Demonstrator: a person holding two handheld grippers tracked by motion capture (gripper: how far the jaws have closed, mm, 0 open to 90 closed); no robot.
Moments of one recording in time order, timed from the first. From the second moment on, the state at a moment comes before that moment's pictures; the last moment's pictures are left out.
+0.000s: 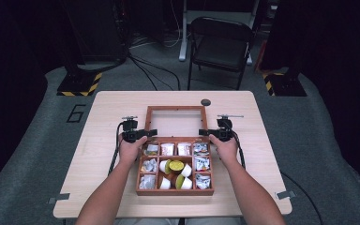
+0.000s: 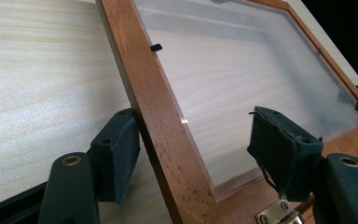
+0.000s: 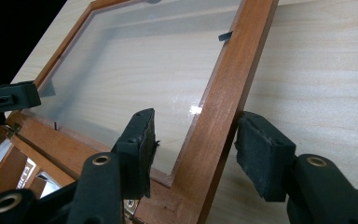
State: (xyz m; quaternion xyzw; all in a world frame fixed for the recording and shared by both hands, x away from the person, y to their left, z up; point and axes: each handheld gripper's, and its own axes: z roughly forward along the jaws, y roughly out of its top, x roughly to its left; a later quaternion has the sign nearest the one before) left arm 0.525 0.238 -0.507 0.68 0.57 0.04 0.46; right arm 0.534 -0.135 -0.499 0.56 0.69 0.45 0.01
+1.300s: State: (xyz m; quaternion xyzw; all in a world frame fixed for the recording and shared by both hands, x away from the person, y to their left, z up) left arm 0.528 0.235 -0.507 0.68 0.59 0.03 0.44; right arm 0.538 -0.138 -0.504 0.59 0.68 0.44 -0.03
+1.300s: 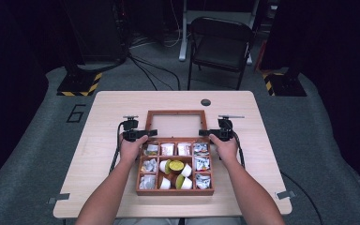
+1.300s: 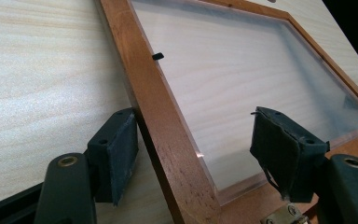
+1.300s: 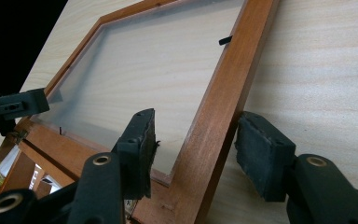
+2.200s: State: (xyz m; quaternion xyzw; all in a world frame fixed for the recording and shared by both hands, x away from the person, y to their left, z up) left arm 0.484 0.255 -0.457 0.68 0.56 0.08 0.46; right arm 0.477 -0.104 -0.443 0.47 0.76 0.44 0.09
